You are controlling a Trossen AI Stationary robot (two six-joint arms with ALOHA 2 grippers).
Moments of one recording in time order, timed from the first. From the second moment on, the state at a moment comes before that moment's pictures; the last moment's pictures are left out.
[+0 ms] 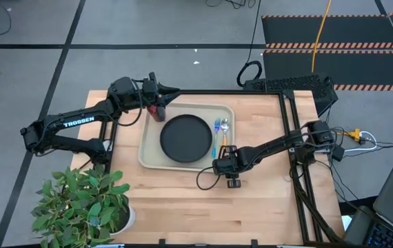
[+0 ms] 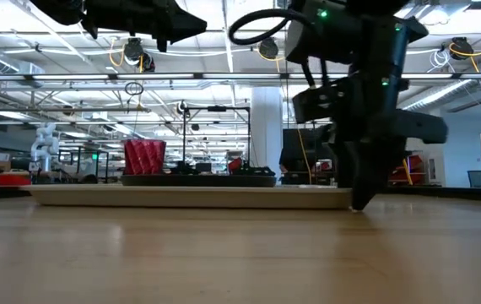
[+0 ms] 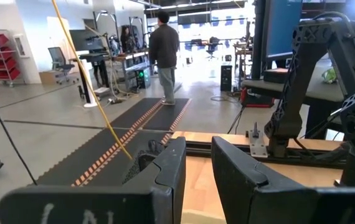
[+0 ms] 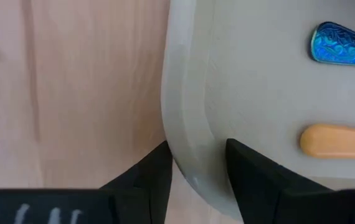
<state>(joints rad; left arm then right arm) 0.51 1.14 0.83 0.36 0.29 0.08 0.20 1.79 1.04 -0.67 0.10 0.13</state>
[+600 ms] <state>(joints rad) 0.51 1.14 0.83 0.36 0.29 0.07 0.31 1.57 0.80 -0.59 0.10 0.21</state>
